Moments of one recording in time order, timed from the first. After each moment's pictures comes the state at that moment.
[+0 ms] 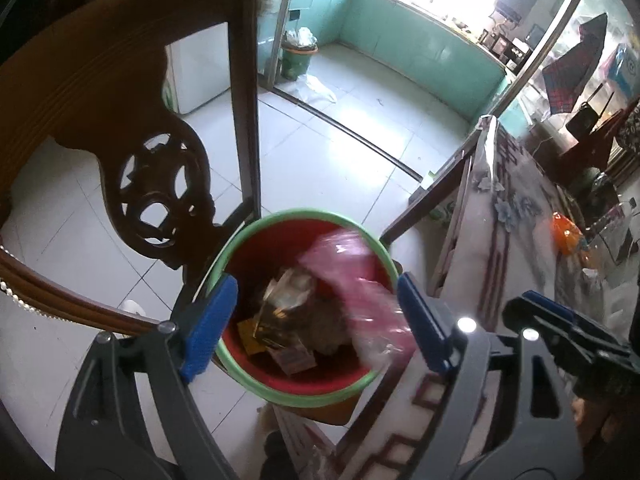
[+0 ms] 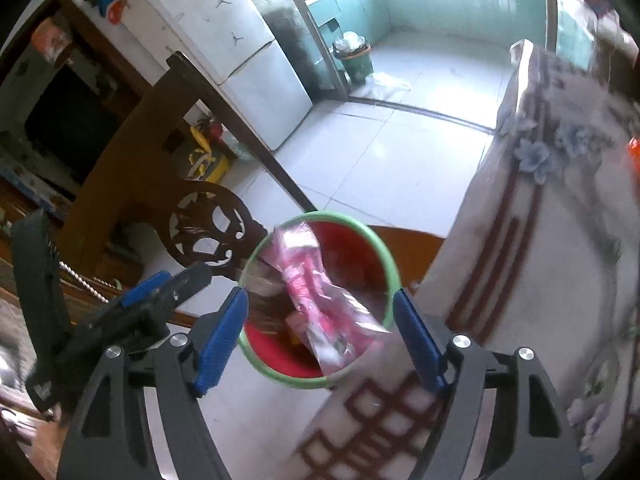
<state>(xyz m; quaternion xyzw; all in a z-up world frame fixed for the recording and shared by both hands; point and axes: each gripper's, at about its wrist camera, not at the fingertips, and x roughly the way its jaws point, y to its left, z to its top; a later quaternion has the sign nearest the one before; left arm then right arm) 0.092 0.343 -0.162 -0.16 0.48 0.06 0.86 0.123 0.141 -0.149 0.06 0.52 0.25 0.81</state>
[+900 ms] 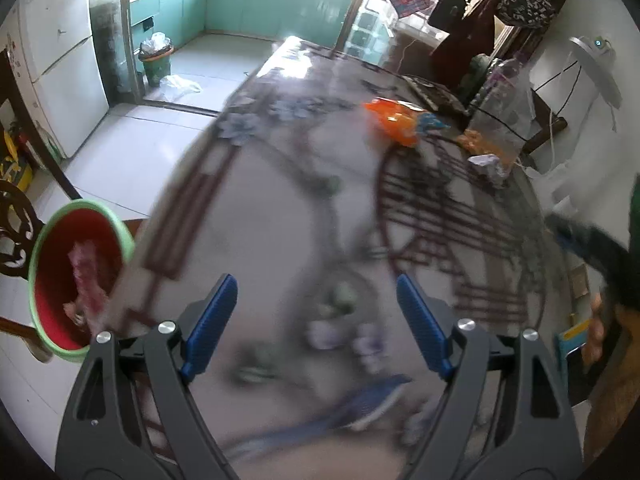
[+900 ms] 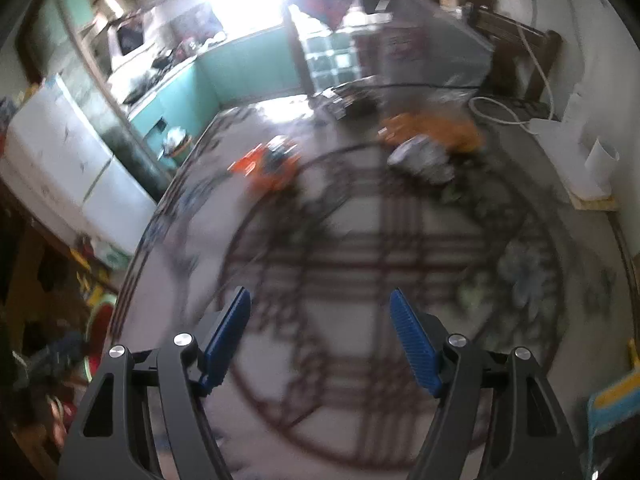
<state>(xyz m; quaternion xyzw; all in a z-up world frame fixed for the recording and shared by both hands) 0.087 0.016 -0.142 -0.07 0.49 -0.12 0.86 0.095 -0.328 -0.128 0.15 0.45 -0.02 0.88</state>
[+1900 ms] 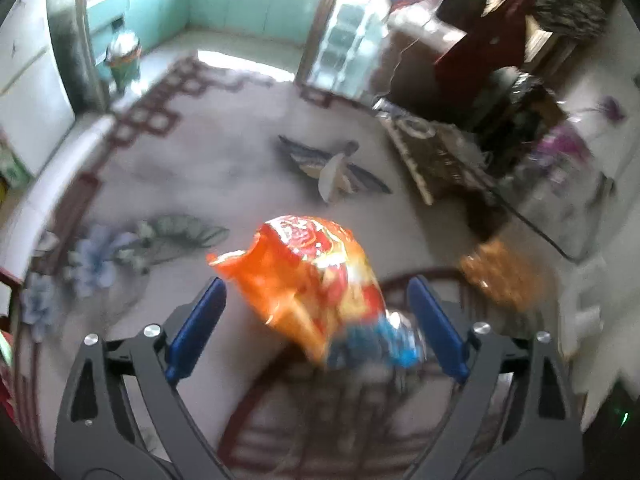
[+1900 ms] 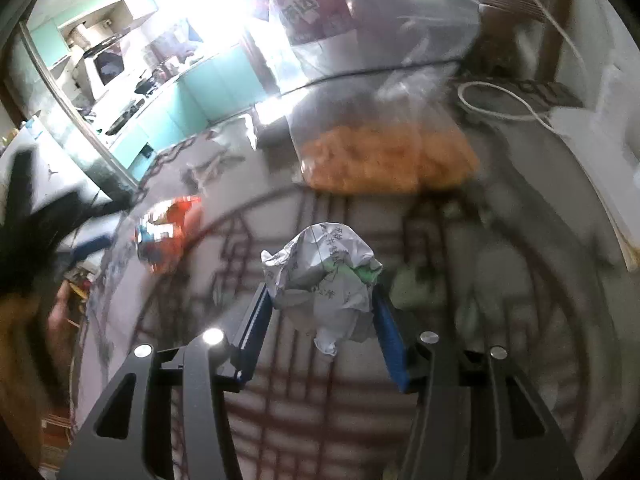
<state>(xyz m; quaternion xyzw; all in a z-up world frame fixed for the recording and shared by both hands) 0.365 -0.168 -0.195 -0.10 0.52 -0.11 0.84 0.166 -0.414 -0.207 0.17 0.45 -0.01 0.88</state>
